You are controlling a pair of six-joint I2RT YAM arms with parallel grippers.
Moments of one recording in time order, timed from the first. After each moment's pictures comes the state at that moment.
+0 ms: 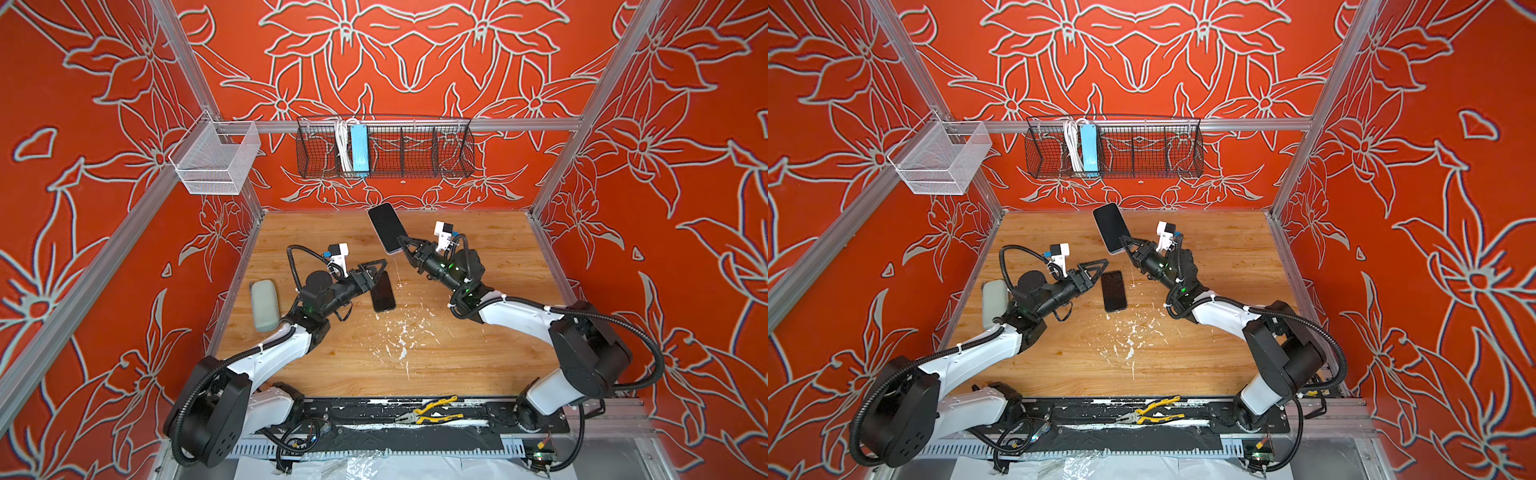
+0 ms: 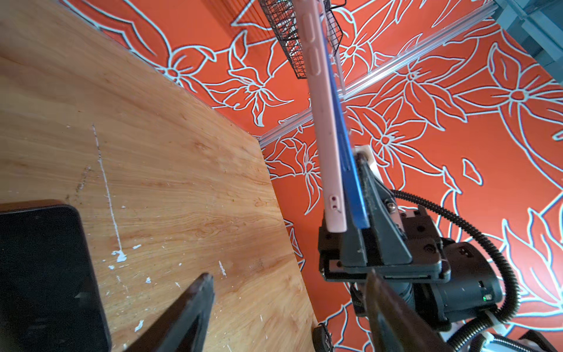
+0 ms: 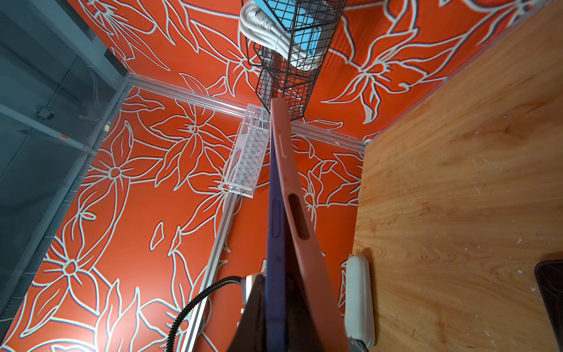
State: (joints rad) left arm -0.40 1.21 0.52 0.68 0.39 -1.02; right arm 0.64 1.57 0.85 0.89 -0.21 1.39
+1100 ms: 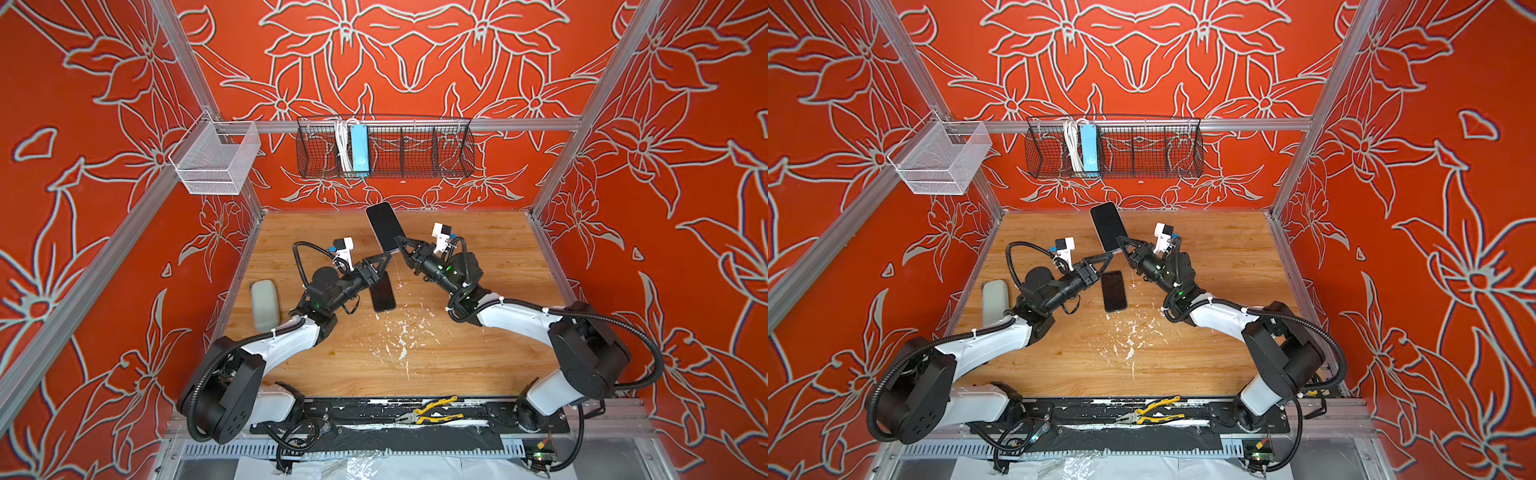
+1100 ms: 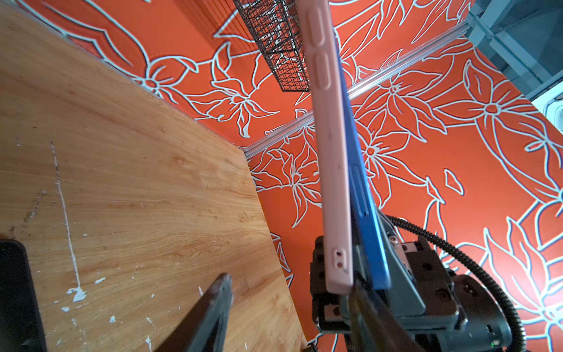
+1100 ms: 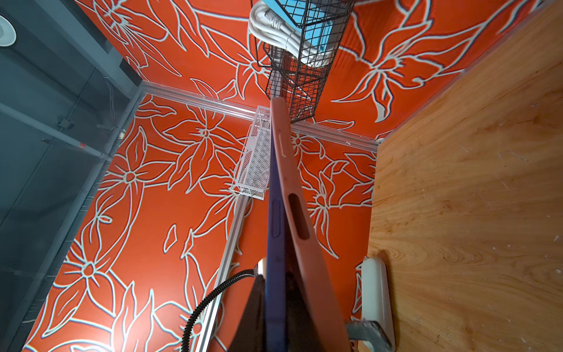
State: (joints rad) left arm -0.41 1.33 0.56 0.83 0.33 -1.07; right arm 0.67 1.57 0.84 0.94 -0.17 1.42
